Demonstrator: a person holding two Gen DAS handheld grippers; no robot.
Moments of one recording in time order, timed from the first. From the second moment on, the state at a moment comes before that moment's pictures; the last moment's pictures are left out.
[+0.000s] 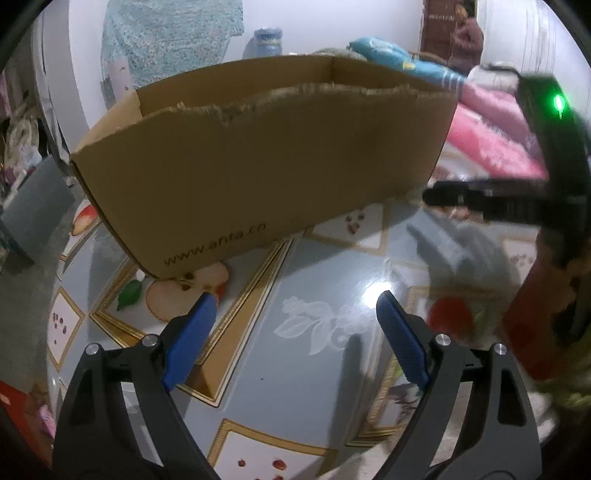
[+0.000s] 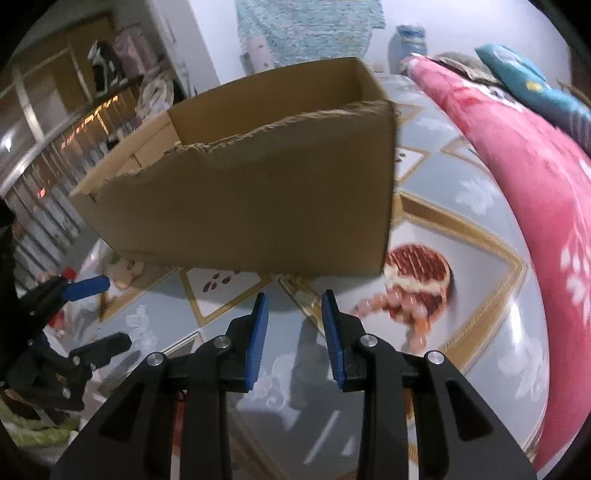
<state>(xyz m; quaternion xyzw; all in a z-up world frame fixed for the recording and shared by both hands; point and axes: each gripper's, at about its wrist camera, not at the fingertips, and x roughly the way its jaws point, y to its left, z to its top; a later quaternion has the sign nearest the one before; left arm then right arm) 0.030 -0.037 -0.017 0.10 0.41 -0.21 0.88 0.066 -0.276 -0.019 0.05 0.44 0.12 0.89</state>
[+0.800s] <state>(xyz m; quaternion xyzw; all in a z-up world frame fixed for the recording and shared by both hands) 0.025 -0.017 -0.032 0.09 0.39 -0.20 0.90 0.068 -0.217 -0.029 0.04 0.49 0.17 0.85</state>
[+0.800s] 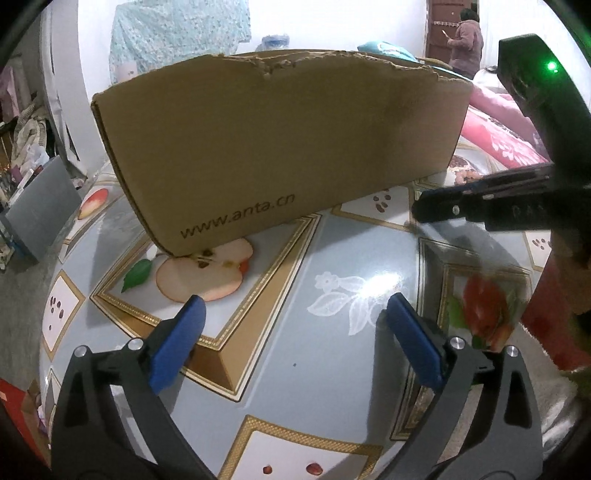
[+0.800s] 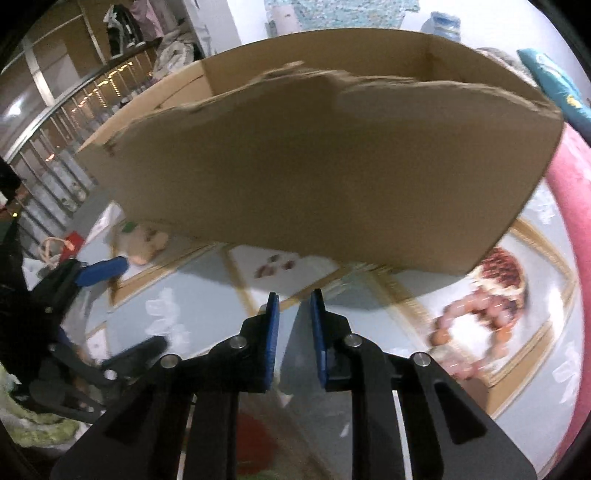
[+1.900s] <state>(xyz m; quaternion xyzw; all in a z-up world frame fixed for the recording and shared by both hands) 0.027 -0.023 -0.032 0.10 0.40 -0.19 0.89 0.086 -0.200 -0.027 0.02 0.50 0.09 0.86</state>
